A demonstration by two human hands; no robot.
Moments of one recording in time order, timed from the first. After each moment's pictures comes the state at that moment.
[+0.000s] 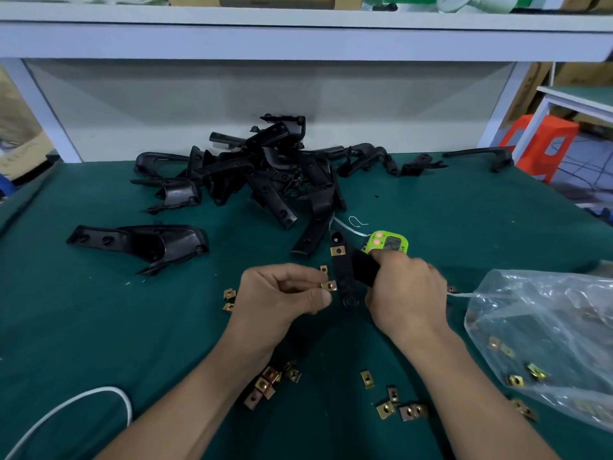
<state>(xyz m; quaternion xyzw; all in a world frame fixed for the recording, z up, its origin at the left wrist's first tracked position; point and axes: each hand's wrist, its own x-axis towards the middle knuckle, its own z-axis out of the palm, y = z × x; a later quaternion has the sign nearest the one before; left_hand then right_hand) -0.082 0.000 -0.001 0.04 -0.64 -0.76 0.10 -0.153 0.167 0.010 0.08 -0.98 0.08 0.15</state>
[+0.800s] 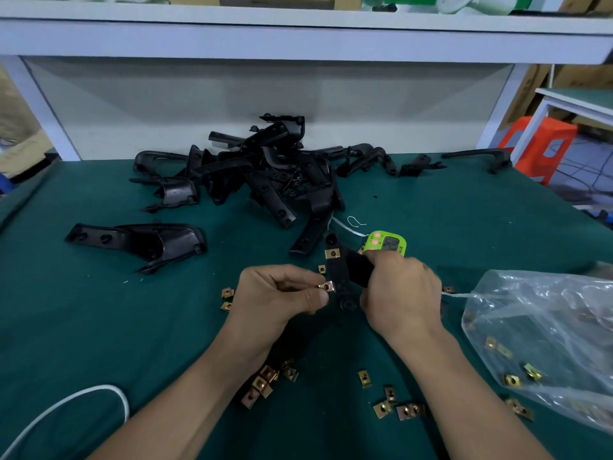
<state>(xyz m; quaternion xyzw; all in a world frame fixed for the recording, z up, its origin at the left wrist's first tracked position) -0.080 0.000 0.003 0.04 -0.64 -0.76 0.08 -0.146 0.162 0.016 0.08 -0.98 0.08 0.15</state>
